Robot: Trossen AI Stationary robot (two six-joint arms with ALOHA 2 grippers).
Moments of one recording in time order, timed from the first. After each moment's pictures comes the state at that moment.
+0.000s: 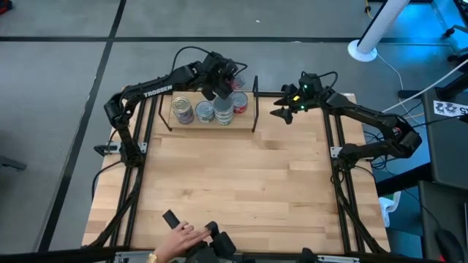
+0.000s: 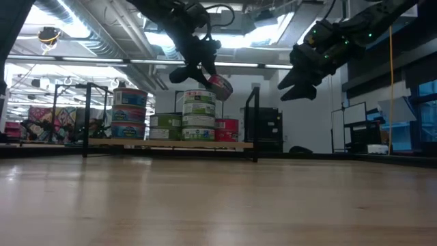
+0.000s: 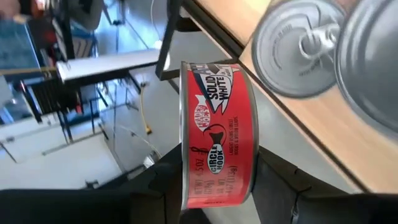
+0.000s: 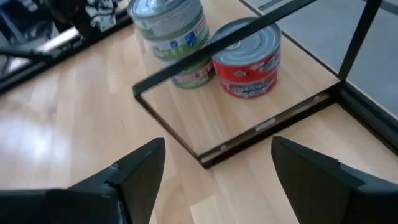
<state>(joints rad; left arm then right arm) 0.59 1.78 1.59 -0.52 -0.15 1.60 -0.78 1.27 0.83 -0.20 -0.54 -0.02</state>
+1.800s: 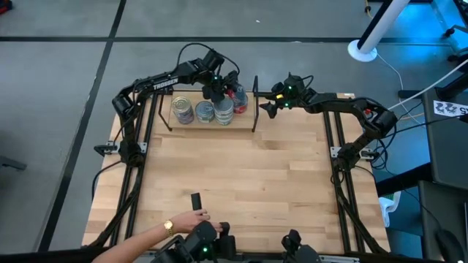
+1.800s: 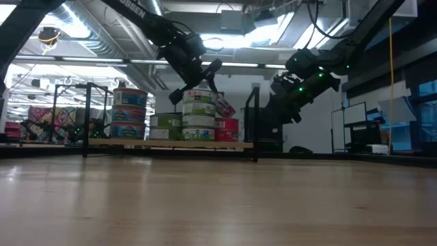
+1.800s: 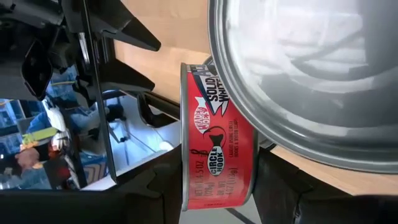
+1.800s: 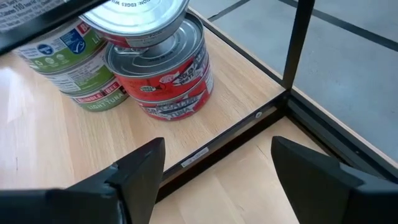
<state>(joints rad) 0.72 1.91 1.59 -0.56 0.34 2.08 -0.78 1.61 0.83 0.19 -0.36 0.03</state>
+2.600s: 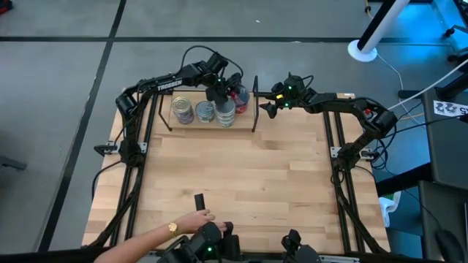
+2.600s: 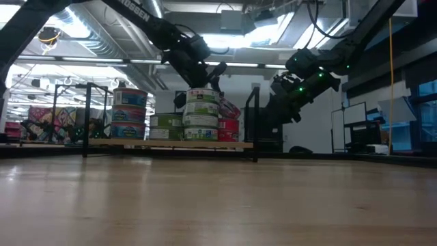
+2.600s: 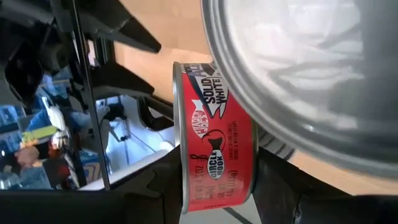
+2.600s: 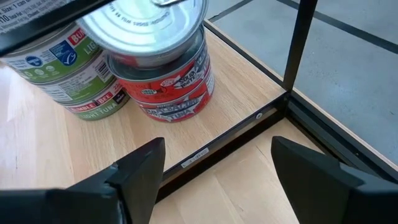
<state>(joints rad) 0.70 1.95 1.59 -0.51 0.32 2.05 -0.78 1.61 0.83 0.19 -0.36 0.02</state>
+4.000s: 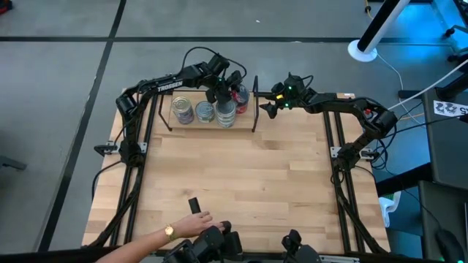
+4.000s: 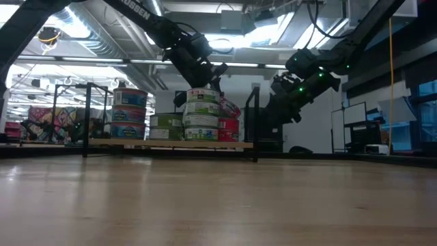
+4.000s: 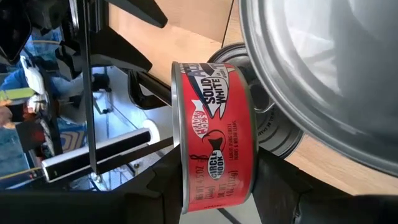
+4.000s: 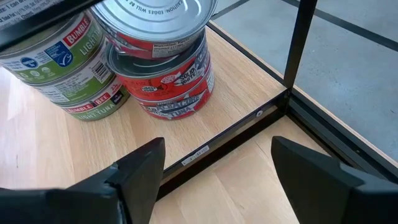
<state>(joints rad) 0.67 1.95 1.59 -0.51 0.22 1.87 -0.78 1.60 0.83 0.18 -0.36 0.02</state>
